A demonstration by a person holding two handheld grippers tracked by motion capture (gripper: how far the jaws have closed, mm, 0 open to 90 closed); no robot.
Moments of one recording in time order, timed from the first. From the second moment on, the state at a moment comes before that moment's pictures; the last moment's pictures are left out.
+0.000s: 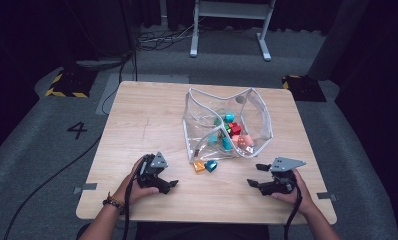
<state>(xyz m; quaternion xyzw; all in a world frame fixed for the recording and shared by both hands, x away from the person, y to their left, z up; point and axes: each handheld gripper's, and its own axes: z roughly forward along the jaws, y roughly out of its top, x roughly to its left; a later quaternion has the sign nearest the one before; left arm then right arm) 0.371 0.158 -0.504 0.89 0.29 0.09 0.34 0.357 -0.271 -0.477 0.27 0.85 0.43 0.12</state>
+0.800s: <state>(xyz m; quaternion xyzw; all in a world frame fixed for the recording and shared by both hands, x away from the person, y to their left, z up) 0.371 0.158 -0.504 0.89 0.29 0.09 0.34 0.372 -0.155 -0.497 0.23 0.87 0.41 0.12</state>
